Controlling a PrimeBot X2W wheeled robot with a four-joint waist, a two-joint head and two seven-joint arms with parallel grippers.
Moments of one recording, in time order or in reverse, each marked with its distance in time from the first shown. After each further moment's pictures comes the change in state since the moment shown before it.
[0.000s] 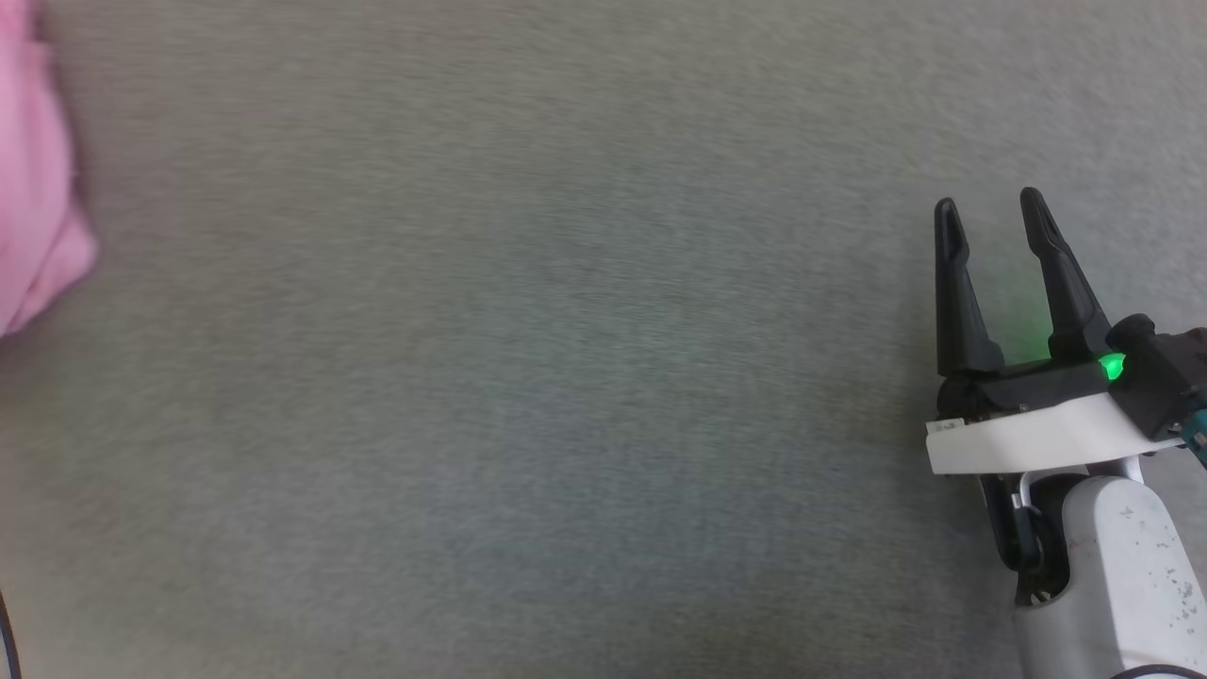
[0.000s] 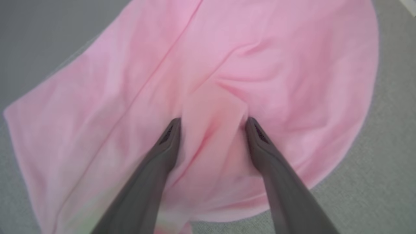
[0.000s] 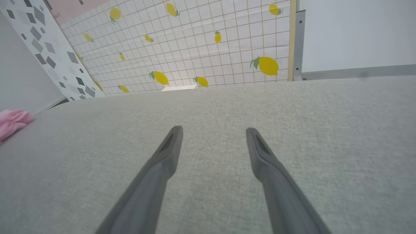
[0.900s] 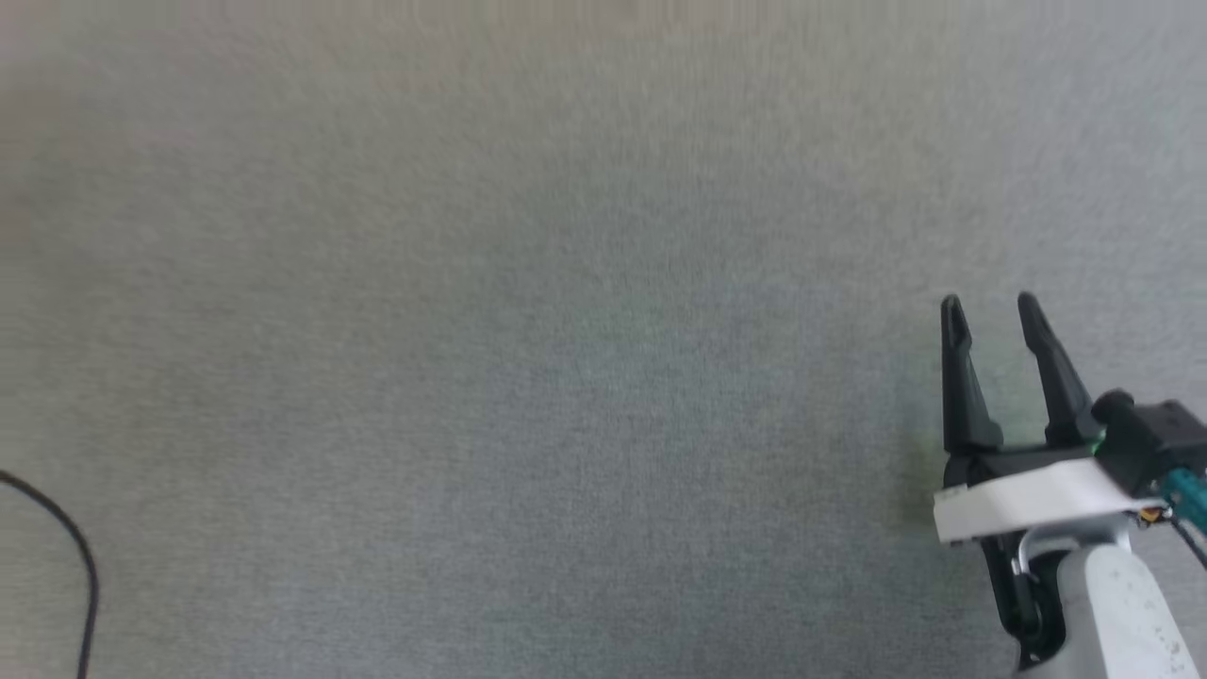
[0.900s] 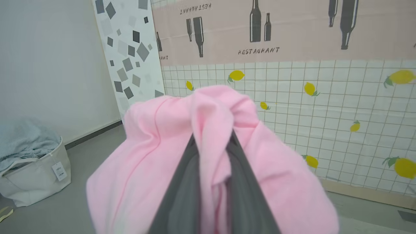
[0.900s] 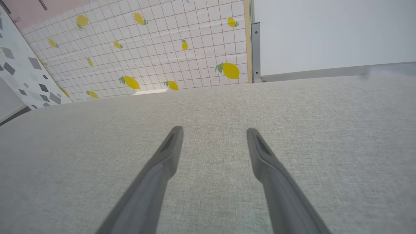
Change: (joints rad) left arm 0.003 0.040 -0.099 -0.203 0.280 -0.109 -0.762; right arm 0.093 0.000 -0.052 0.122 0.015 0.000 -0.032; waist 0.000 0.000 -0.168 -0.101
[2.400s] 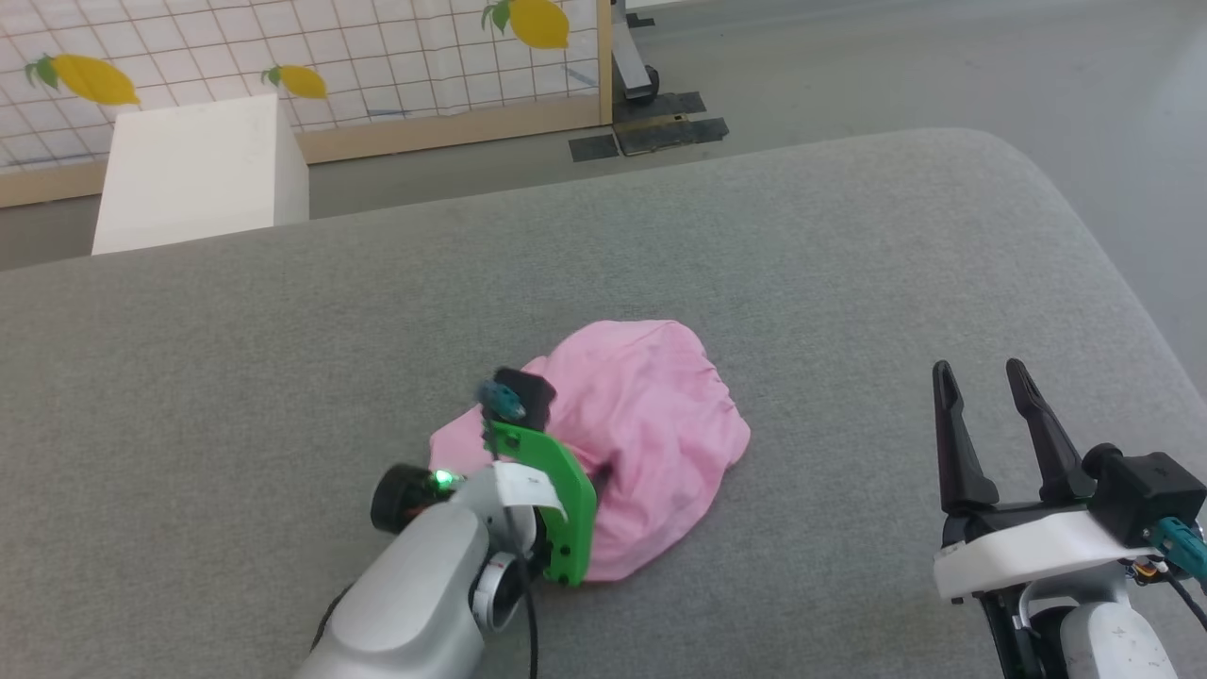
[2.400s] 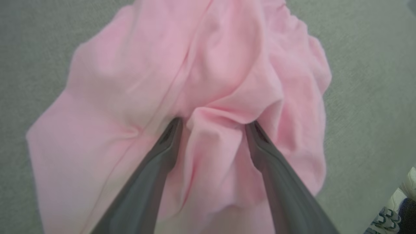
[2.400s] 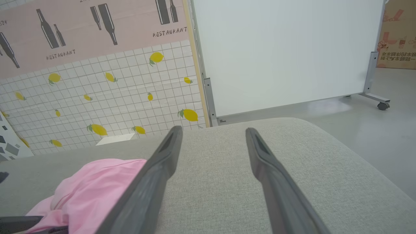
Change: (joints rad) left arm 0.178 -0.466 -0.713 0.315 -0.108 -0.164 0.528; right arm 0.114 0.000 0.005 -0.048 0.016 0.000 0.058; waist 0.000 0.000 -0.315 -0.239
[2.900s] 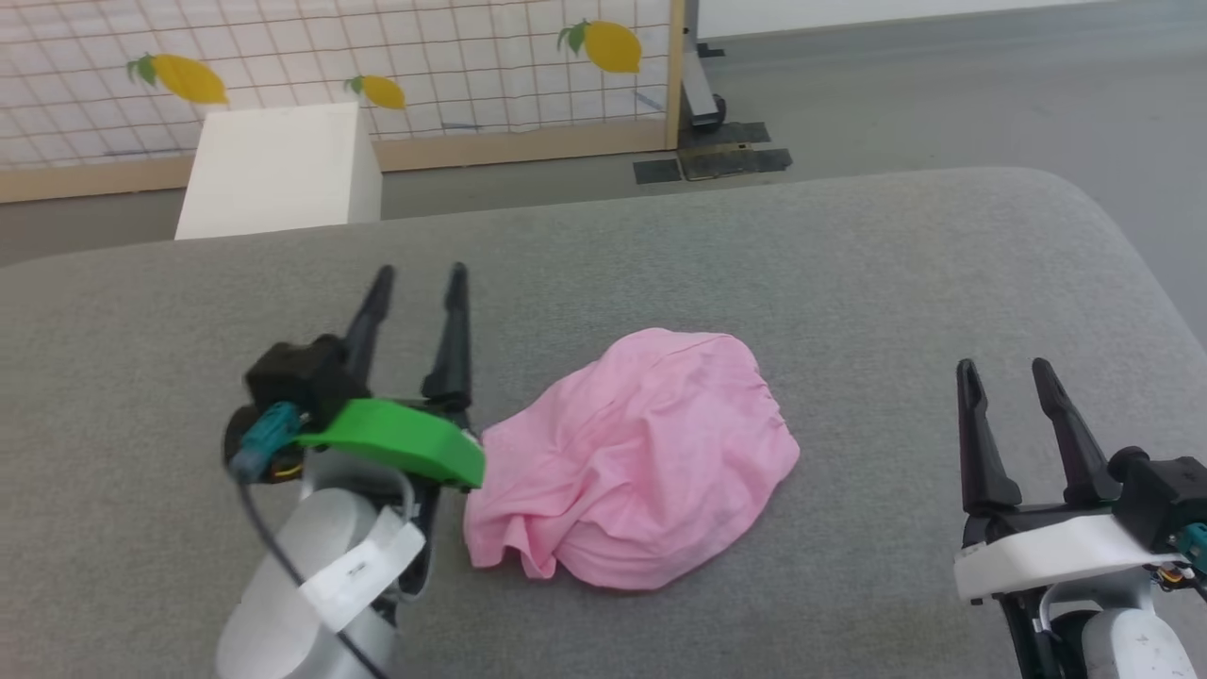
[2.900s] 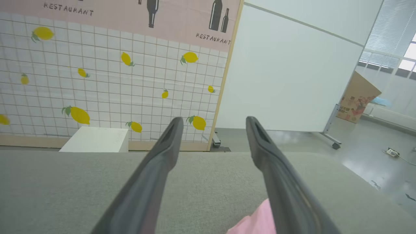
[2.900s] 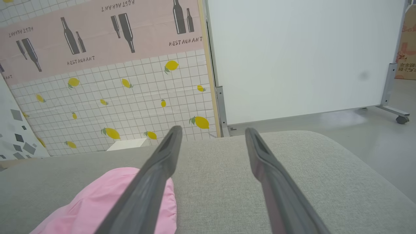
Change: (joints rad) left arm 0.122 0.050 0.291 -0.325 0.061 0.053 -0.647; right arm 0.020 0.000 -0.028 -0.045 -0.011 0.000 0.016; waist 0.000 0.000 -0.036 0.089
